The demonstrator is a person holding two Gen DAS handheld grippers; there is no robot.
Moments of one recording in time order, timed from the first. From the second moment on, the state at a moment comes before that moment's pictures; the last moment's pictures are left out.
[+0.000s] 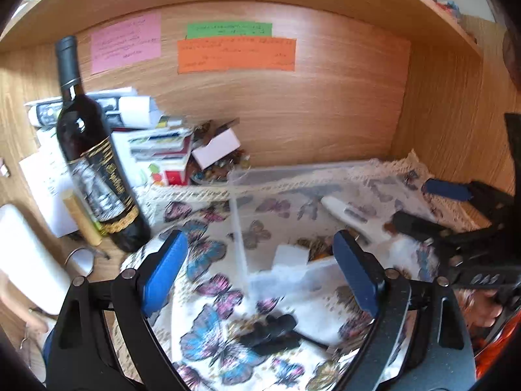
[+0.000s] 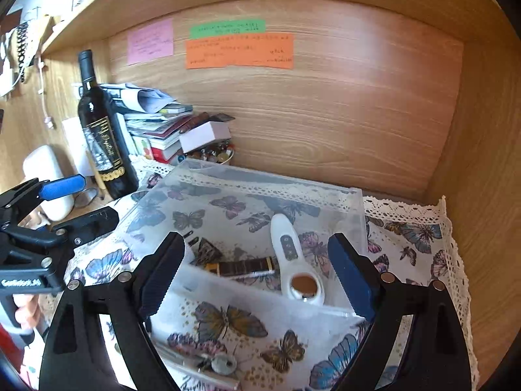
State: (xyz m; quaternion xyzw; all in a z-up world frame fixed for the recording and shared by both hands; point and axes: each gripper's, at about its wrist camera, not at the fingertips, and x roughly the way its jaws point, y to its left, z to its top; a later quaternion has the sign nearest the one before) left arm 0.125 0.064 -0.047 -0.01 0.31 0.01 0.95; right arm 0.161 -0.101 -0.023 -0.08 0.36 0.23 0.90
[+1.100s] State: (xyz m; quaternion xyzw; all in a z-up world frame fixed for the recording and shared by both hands) left arm 0.118 0.063 -0.141 -0.03 0.45 -0.05 0.89; right arm 0.128 -0.097 -0.106 -0.09 0.50 0.23 0.83
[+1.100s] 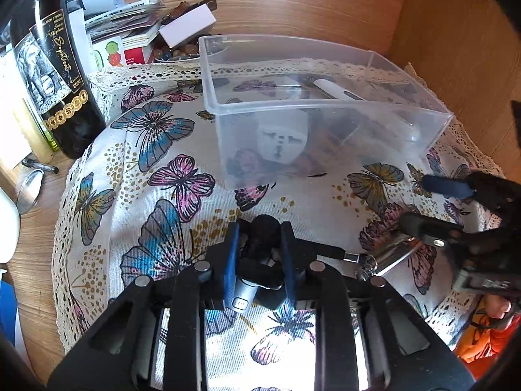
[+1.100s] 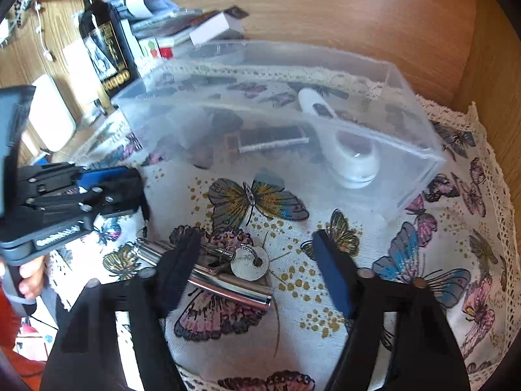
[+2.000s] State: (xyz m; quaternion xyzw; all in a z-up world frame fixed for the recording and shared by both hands) left arm 0.100 0.068 -0.122 -0.04 0.42 -0.05 0.91; right arm 0.124 -0.096 -0.109 -0.11 0.51 0.24 0.82
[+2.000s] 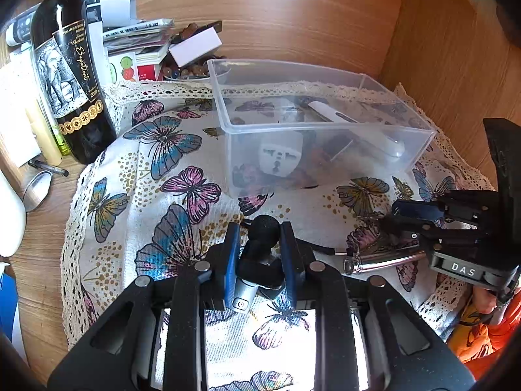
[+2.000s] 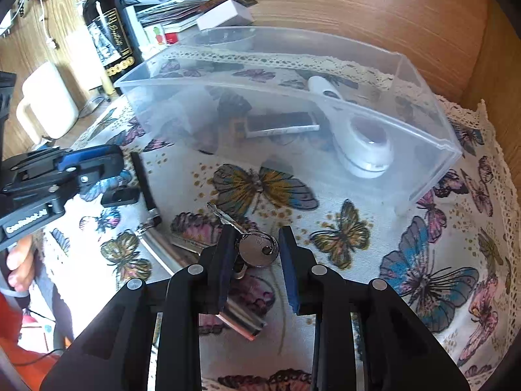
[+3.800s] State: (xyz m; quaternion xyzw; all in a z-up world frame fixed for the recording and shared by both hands) left arm 0.147 0.077 -0.041 -0.09 0.32 -0.09 0.94; right arm 0.150 -0.115 0.023 -0.10 0.29 0.19 0.93
